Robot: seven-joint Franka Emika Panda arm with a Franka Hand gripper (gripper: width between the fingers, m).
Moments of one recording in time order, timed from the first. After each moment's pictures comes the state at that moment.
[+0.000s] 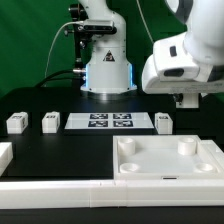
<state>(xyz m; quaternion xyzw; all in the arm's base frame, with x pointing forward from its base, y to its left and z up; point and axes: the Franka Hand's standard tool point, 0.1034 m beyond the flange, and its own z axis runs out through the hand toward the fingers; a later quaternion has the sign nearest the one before) 0.431 0.145 0.079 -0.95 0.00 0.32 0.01</state>
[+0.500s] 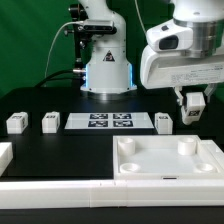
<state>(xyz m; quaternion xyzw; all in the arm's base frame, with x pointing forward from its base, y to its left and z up) 0.463 0.145 0.083 -1.00 -0.01 0.04 0.04</state>
